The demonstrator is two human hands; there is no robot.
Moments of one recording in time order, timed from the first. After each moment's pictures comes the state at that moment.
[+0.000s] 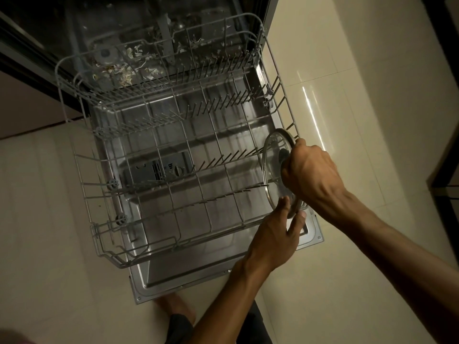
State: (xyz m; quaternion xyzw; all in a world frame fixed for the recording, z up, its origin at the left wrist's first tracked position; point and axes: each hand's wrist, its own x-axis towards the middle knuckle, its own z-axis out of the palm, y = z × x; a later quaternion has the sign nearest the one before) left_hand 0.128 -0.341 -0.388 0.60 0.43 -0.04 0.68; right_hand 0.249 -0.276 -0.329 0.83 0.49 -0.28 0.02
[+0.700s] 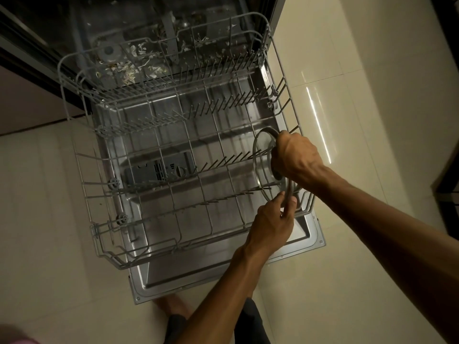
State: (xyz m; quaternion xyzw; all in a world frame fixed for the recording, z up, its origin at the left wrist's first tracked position) left_hand 0.139 -0.308 -0.383 0.57 0.49 -0.03 0.66; right_hand 0.258 -0.231 -0.372 0.81 0.51 -0.30 0.05
